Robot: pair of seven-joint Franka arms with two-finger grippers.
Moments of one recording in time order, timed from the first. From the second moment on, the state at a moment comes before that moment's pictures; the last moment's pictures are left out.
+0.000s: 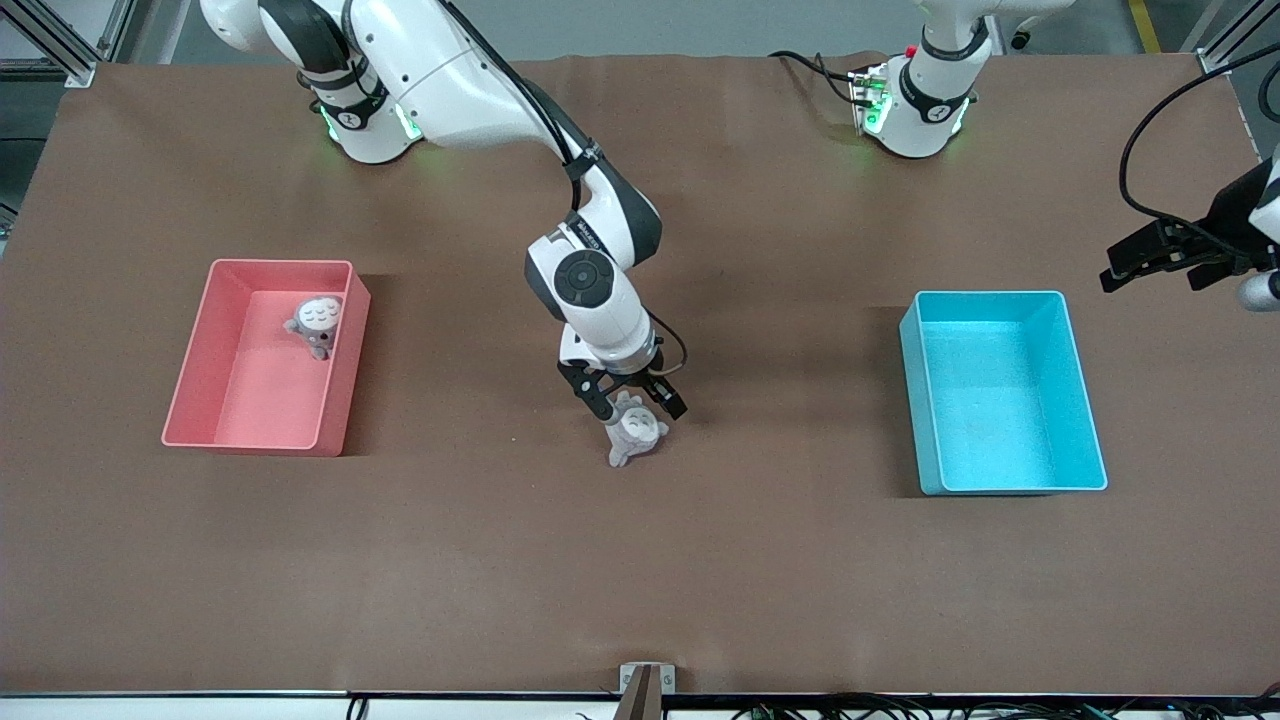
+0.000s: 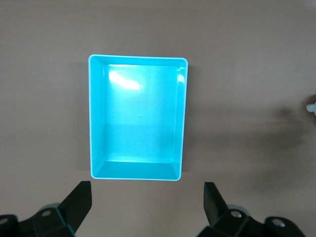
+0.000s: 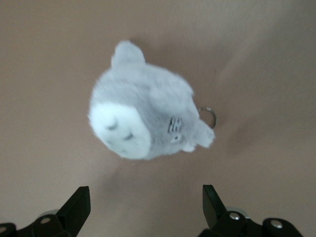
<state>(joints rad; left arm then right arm) -0.08 0.03 0.06 -1.56 -0.05 1.59 -0.03 0.78 0.82 -0.07 -1.38 0.25 2.40 1.48</state>
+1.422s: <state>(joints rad) -0.66 0.47 0.05 -1.52 -0.13 2.11 -0.83 0.07 0.08 -0.09 -2.03 0.02 1.98 0.22</state>
